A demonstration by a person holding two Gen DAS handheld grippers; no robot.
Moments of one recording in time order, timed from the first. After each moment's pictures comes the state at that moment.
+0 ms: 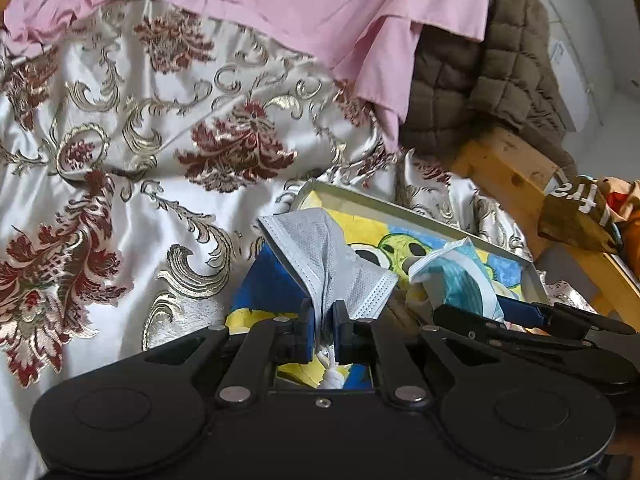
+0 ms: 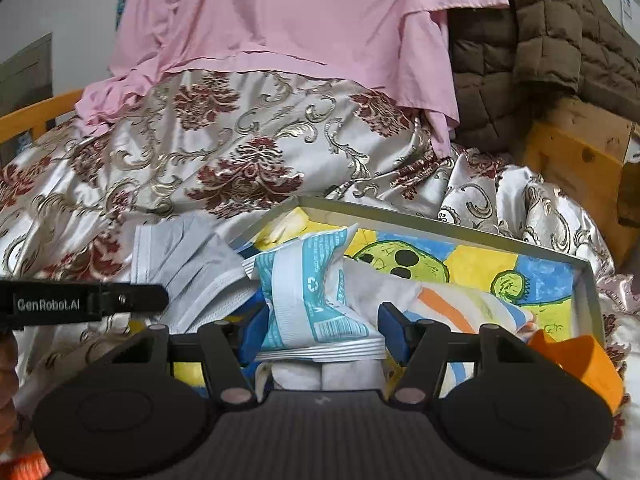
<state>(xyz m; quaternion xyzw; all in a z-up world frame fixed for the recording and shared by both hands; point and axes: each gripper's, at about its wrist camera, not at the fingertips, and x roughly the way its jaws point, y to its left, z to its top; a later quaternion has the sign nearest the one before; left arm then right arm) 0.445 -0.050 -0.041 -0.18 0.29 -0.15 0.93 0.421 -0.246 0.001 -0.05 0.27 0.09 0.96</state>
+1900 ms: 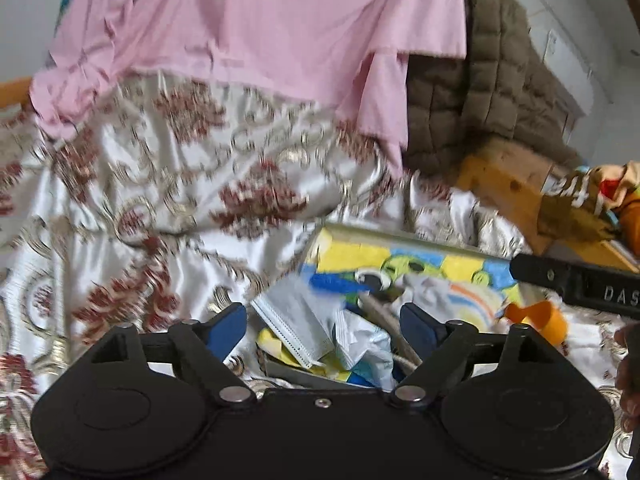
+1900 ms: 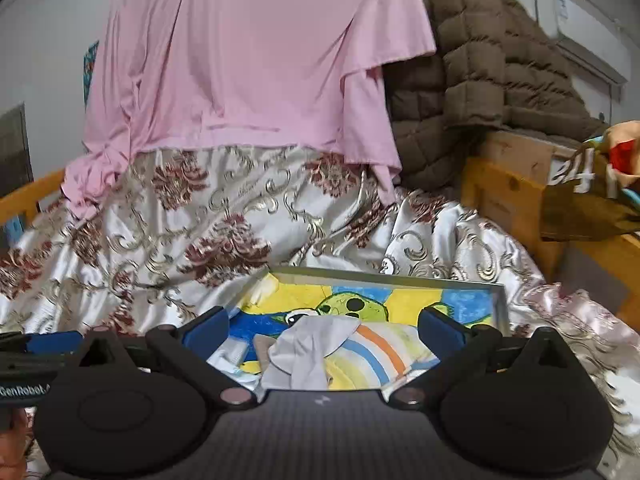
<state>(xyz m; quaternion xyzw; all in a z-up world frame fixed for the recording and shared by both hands) 0.365 -0.051 0.031 -0.11 0.25 -0.09 0.96 0.343 -0.280 0.085 0.01 0.21 0.04 0.98</state>
